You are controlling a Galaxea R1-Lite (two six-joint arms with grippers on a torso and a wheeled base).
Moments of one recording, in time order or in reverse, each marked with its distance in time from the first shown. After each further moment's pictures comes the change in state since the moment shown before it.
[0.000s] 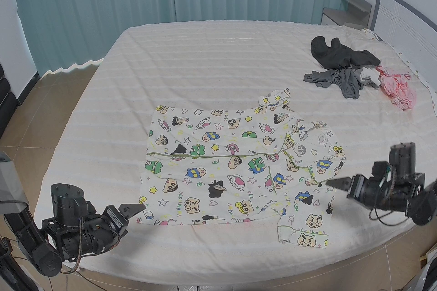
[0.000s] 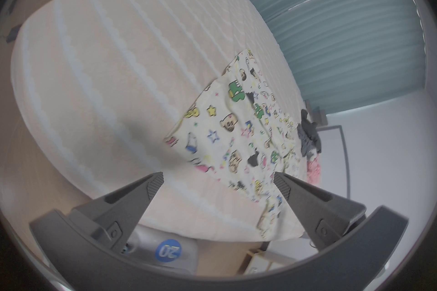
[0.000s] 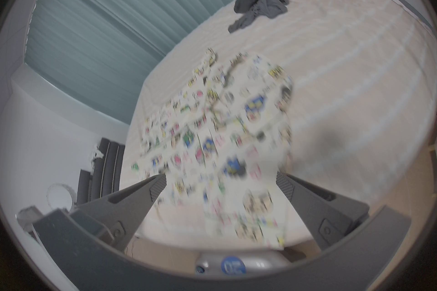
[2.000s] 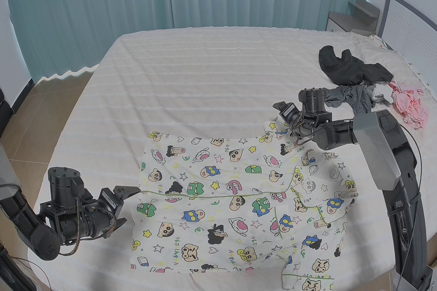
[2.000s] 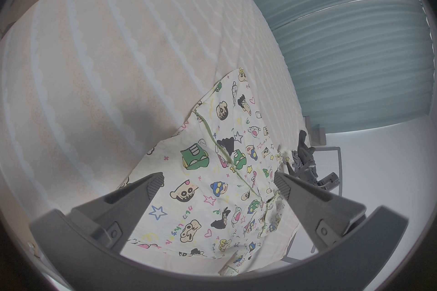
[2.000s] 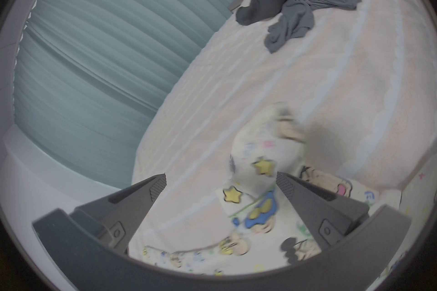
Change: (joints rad) left arm 0.080 -0.029 -0.137 0.154 -0.059 -0.064; right arm 0.100 0.891 -1.563 0.423 -0.268 0.333
